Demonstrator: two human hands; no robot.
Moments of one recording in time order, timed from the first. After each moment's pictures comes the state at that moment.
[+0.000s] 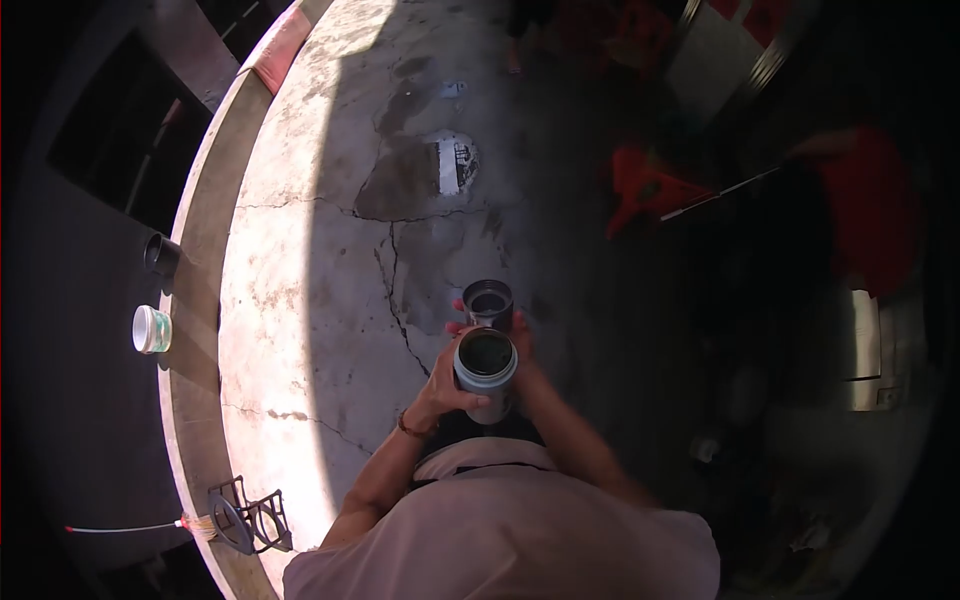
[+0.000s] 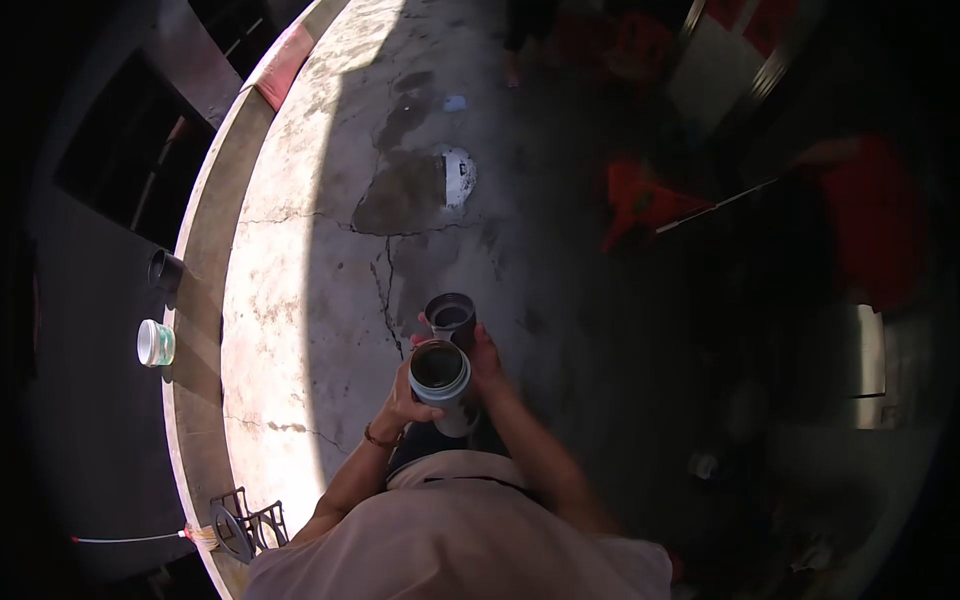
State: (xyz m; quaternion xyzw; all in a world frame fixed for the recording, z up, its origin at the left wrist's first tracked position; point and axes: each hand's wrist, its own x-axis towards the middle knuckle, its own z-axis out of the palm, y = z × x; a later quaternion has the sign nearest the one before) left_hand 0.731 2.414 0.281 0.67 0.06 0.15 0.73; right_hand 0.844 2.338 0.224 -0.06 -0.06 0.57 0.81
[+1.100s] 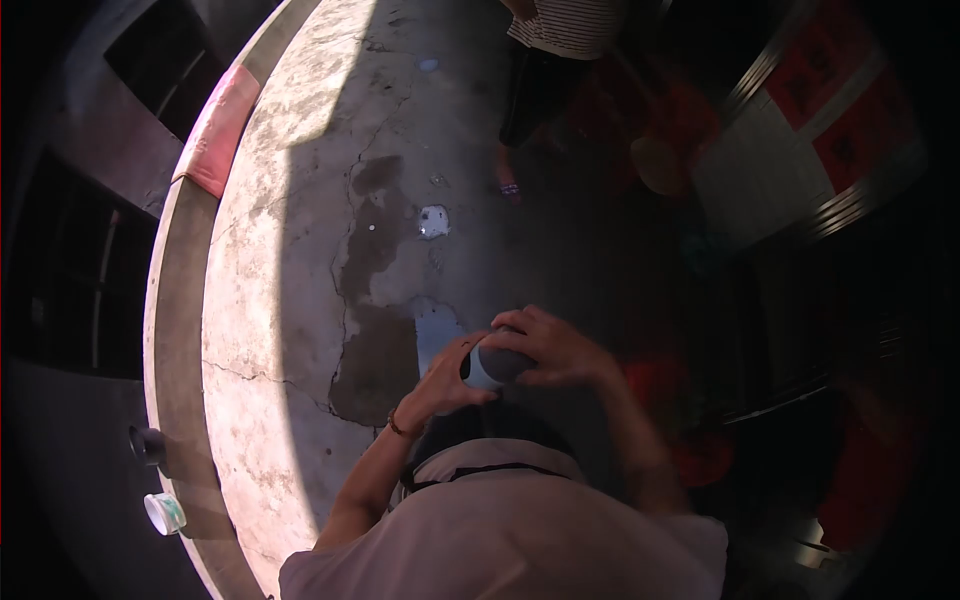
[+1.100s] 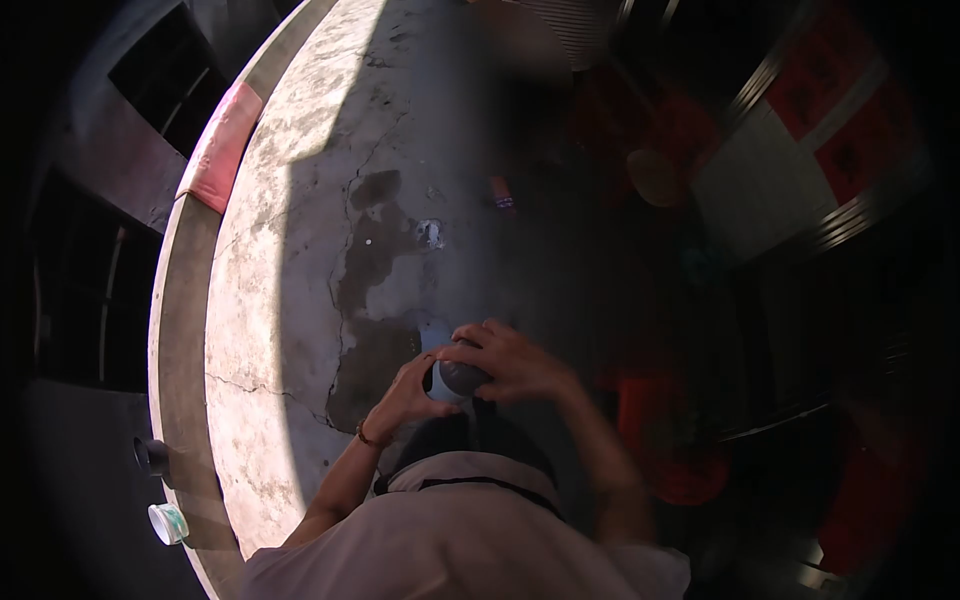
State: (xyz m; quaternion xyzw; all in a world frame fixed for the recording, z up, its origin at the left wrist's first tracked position) left_hand 1.490 3.004 0.273 0.84 0.09 0.05 0.54; right_hand 1.657 2.864 0.345 -0.66 -0.68 0.20 0.25
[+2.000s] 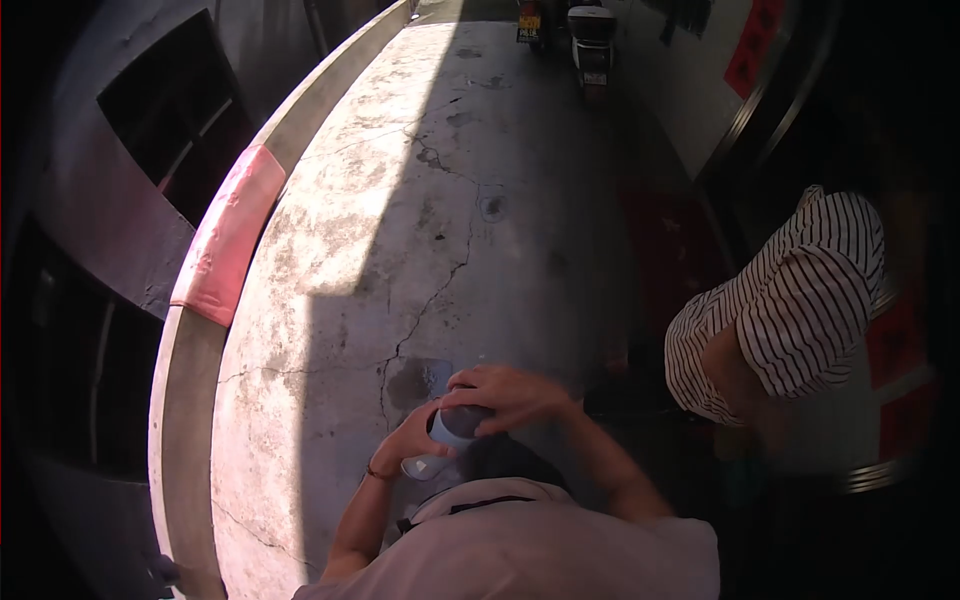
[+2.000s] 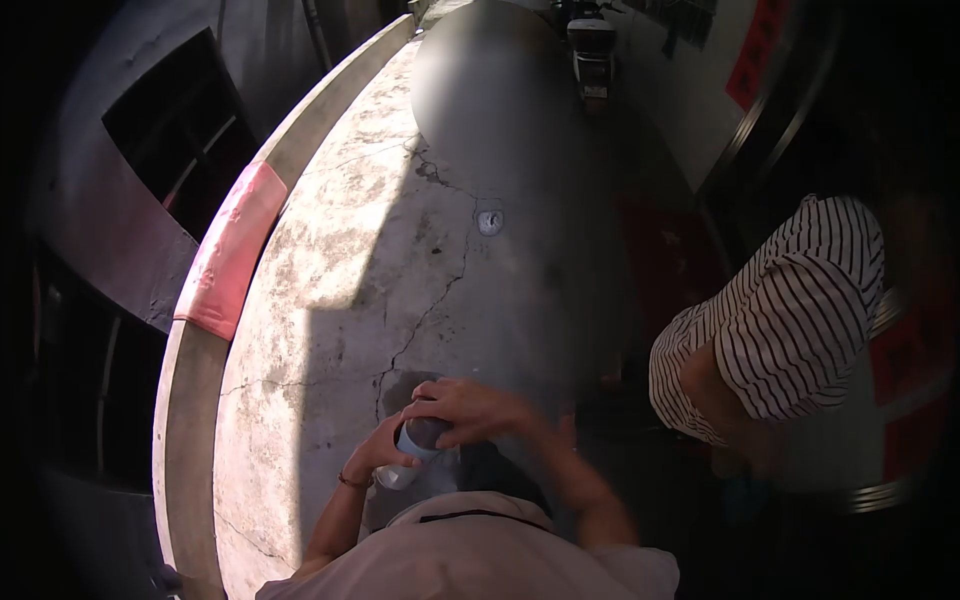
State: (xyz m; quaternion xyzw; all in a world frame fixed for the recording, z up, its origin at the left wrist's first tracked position) left_hand 1.990 3.734 0.244 0.69 0.07 0.03 0.72; right_hand 2.190 3.633 0.332 -0.45 -0.80 0.30 0.25
